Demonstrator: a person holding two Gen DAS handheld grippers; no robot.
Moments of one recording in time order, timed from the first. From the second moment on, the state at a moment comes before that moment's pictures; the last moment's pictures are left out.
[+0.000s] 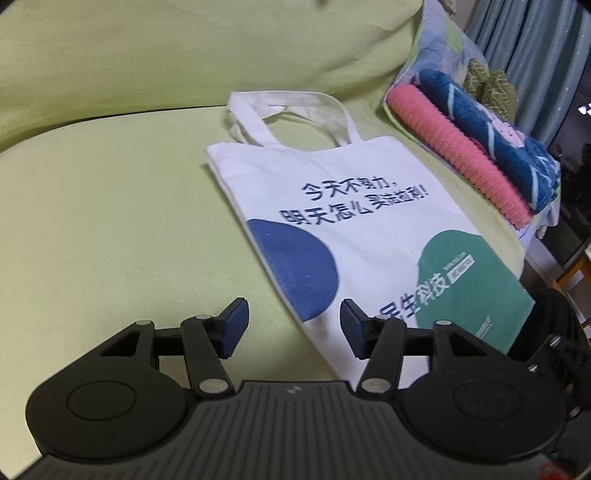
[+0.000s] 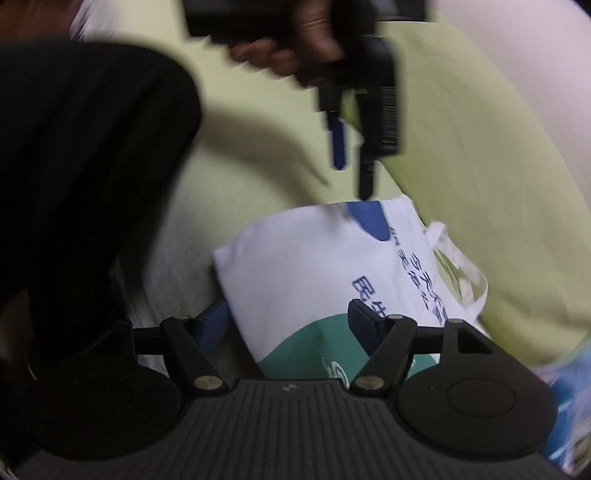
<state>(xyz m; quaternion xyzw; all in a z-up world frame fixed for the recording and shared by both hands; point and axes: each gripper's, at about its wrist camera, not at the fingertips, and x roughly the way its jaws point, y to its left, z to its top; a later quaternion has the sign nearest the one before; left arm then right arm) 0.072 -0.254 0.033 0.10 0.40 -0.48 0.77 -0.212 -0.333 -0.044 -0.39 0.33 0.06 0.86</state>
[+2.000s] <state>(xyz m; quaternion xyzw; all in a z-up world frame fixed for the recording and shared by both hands) 0.080 -0.378 0.048 0.11 0.33 -0.54 0.77 -0.328 -0.519 0.037 0.21 0.20 -0.18 0.94</state>
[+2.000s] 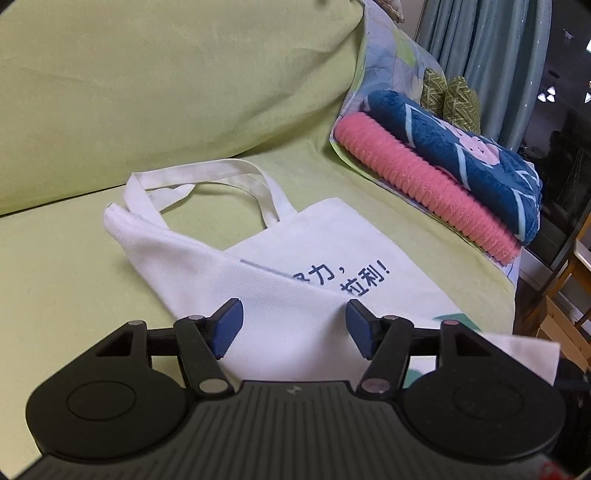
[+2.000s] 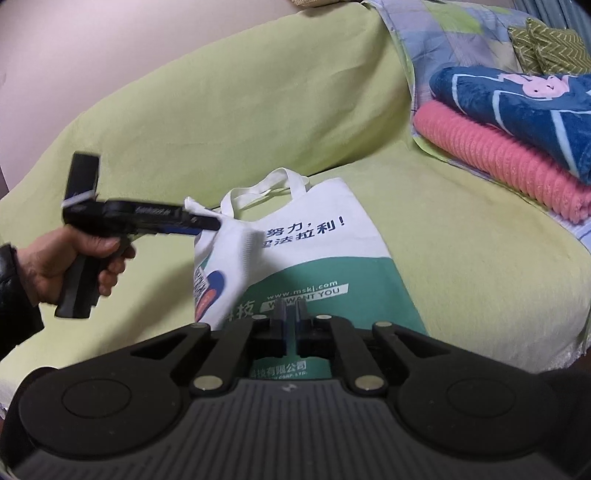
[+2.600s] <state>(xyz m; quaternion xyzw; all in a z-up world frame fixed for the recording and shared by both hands) 0.129 -0.315 0.008 0.06 0.37 -0.49 0.79 -0.182 -0.488 0.088 0.18 0.28 0.00 0.94</state>
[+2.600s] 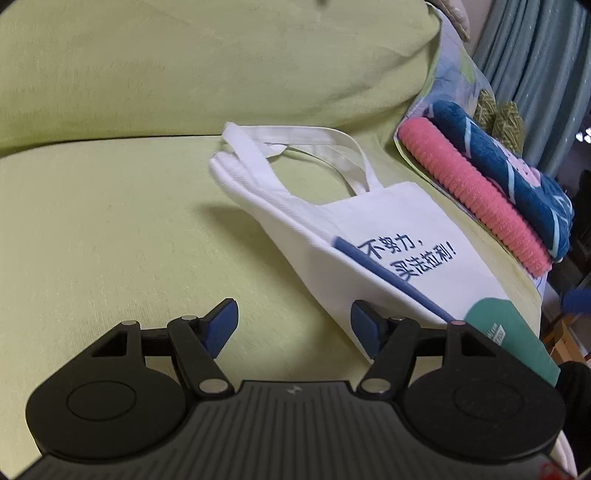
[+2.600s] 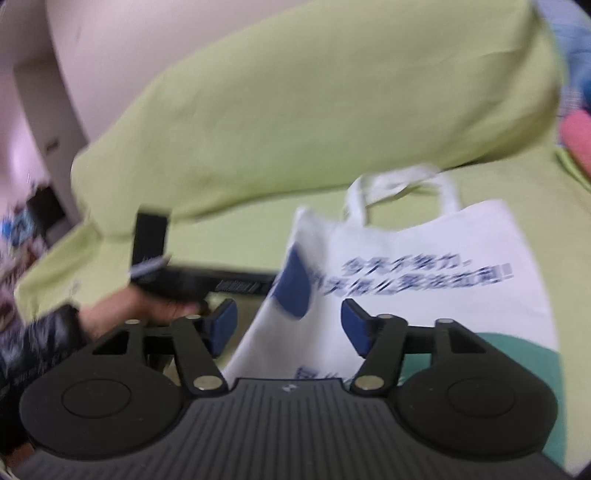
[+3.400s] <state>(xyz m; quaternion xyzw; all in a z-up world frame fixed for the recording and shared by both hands) 0.119 -0.377 0.022 0.05 0.33 -0.57 0.75 -0.208 -0.532 0.077 0.23 0.29 -0.10 0.92</state>
